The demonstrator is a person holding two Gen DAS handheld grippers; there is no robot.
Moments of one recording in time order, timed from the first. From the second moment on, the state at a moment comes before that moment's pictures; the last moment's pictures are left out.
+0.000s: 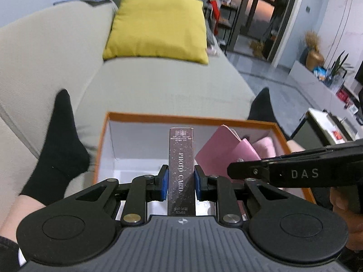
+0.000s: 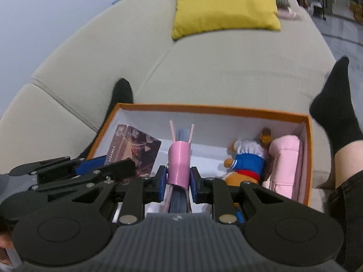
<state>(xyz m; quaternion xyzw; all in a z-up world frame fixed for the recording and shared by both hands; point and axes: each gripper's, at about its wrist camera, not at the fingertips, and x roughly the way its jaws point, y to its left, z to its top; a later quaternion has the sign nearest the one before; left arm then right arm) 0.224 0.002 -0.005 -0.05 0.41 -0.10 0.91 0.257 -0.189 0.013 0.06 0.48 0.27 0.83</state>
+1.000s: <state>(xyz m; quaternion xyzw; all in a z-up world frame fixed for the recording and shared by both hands) 0.279 -0.006 -0.051 -0.06 0.48 -0.08 0.87 0.301 -0.181 -0.043 0.11 0.55 0.18 0.81</state>
